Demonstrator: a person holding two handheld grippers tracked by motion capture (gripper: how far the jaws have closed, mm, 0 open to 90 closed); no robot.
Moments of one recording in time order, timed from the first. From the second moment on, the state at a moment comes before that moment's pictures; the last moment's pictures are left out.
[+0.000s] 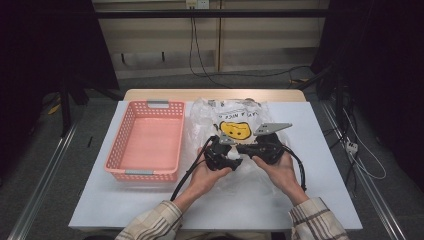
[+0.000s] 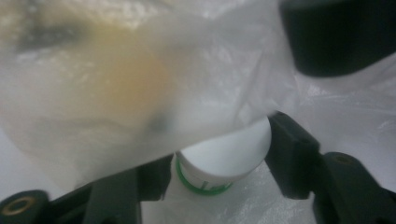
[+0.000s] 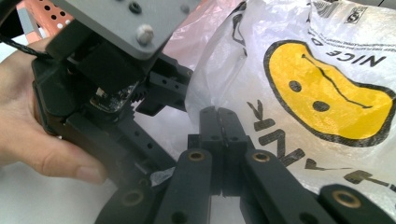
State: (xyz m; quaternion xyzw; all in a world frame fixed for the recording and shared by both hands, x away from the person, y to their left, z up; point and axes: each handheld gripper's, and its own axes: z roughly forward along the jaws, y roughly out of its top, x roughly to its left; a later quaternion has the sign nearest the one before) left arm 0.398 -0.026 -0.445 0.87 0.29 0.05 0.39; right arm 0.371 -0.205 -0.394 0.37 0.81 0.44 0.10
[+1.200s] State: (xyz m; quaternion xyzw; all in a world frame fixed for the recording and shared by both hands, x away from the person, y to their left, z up) left arm 0.343 0.057 -0.372 0.86 0.22 0.07 0.46; right arm 0.368 -0.202 -0.398 0.37 0.82 0.43 0.10
